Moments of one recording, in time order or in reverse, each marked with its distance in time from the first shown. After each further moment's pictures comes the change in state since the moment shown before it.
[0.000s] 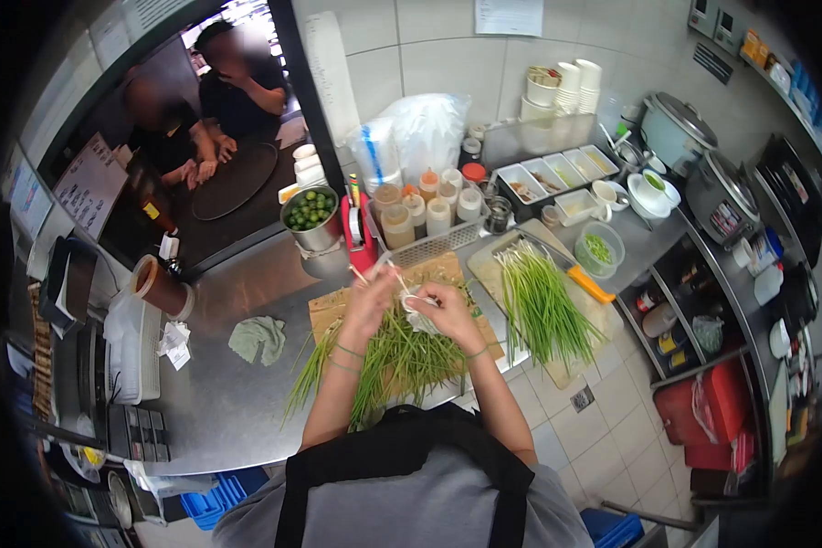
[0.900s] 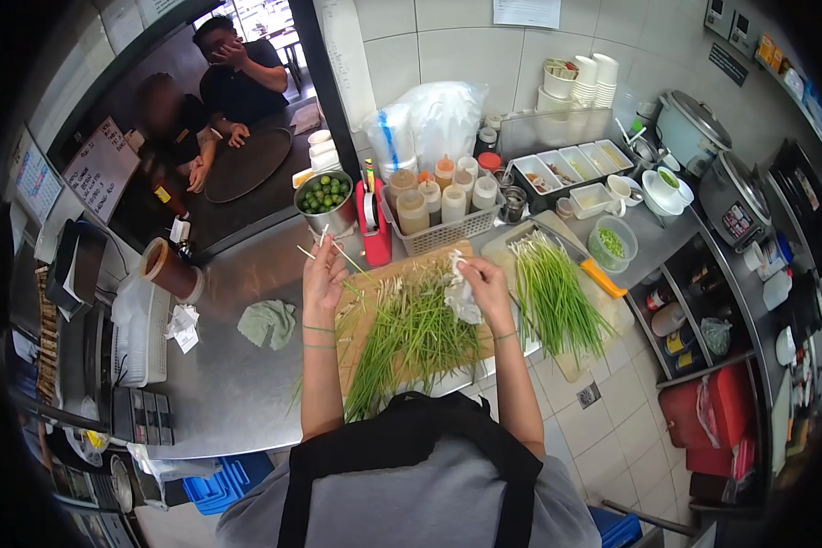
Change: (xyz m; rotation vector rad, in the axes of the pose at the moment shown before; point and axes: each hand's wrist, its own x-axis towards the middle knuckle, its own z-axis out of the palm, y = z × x) left_hand 0.006 0.048 -0.070 -0.301 0.166 0.135; right_hand -0.001 0.015 -0.033 -0.016 0.290 0.024
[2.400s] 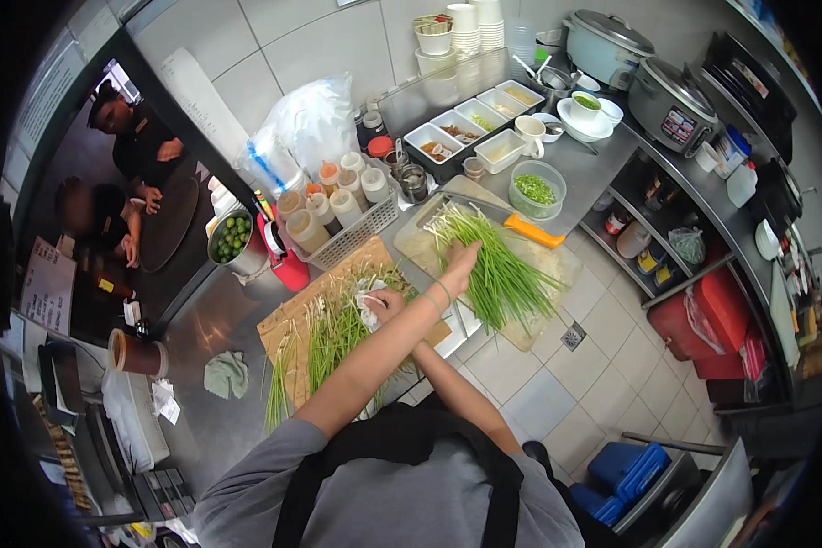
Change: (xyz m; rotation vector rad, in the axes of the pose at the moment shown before) left_hand 0.003 -0.352 0.190 1.006 -0.238 -0.485; right_hand -0.019 0.126 0.026 -0.002 0.043 0.069
